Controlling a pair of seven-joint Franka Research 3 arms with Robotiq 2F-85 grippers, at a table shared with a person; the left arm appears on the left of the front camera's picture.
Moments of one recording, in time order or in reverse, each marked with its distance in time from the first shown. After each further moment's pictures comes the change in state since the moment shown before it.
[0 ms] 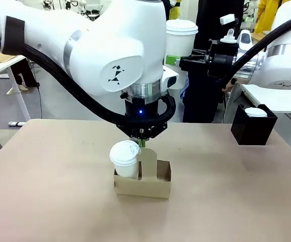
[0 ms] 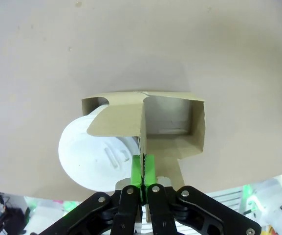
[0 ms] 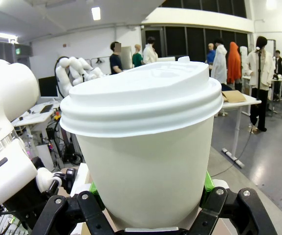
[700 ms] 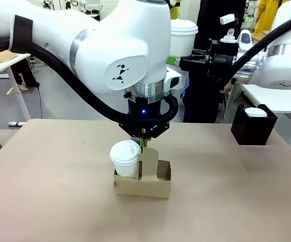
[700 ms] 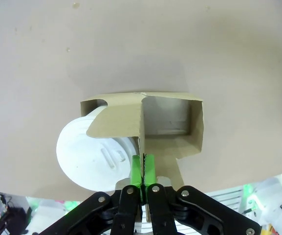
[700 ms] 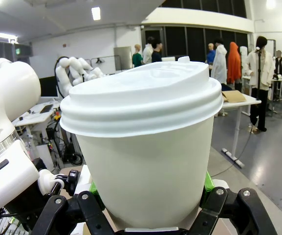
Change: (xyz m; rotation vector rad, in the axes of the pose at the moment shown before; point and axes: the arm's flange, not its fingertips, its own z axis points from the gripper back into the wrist) left arm 0.004 -0.004 0.000 0.004 0.009 -0.011; right arm 0.000 0.000 0.000 0.000 0.000 0.000
